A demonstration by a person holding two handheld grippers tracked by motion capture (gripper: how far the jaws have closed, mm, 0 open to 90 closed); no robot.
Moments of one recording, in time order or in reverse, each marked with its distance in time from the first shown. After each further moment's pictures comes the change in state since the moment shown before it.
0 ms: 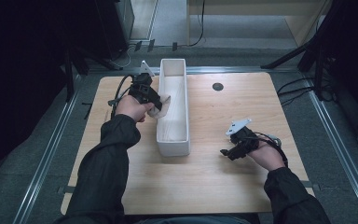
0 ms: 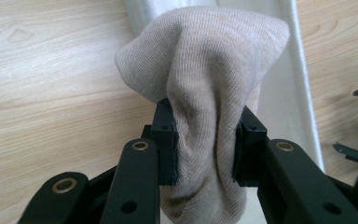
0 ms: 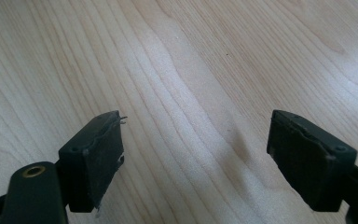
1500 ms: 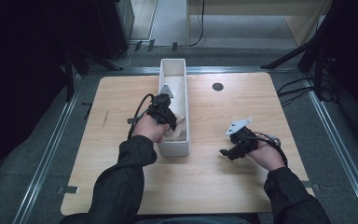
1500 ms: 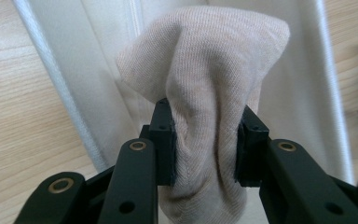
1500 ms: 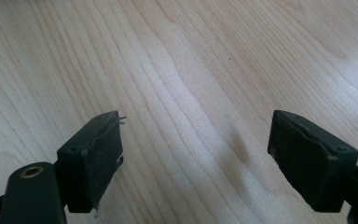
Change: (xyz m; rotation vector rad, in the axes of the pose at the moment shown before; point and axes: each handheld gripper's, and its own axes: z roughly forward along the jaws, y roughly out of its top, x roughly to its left) left arm -0.043 -0.040 0.057 0.097 0.069 0.071; right arm 0.001 0.002 -0.001 -0.009 0.007 0.003
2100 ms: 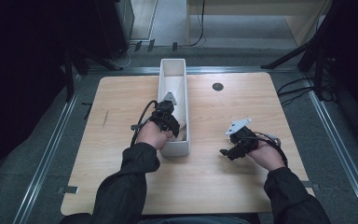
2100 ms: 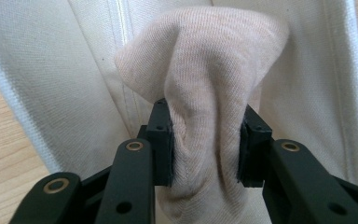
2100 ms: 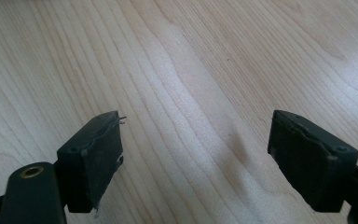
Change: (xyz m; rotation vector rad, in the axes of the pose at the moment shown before) left arm -0.010 -0.011 0.012 0.022 0.003 0.000; right arm -0.001 0.000 0.000 -0.005 -0.006 -0.010
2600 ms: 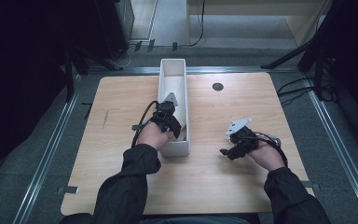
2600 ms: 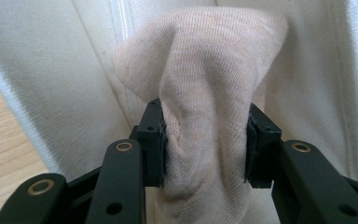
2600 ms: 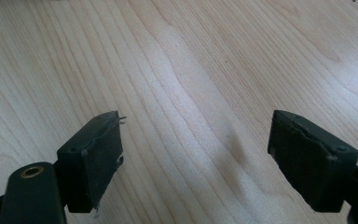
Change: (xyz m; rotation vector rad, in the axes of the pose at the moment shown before) left arm -0.006 -0.001 -0.001 0.014 0.033 0.013; right arm 0.000 0.000 -0.001 0.000 -0.005 0.000
